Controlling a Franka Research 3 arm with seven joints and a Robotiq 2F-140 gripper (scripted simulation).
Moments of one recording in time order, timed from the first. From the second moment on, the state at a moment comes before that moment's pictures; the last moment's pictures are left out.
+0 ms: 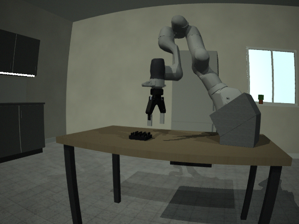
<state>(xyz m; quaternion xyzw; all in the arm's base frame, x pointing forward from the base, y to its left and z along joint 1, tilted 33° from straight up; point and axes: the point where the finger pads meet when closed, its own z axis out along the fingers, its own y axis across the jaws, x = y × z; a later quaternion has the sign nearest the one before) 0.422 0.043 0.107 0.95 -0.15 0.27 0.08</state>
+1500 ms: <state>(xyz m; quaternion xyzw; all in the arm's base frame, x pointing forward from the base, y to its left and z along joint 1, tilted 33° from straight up) 0.460 0.057 0.133 0.95 0.07 0.27 0.14</state>
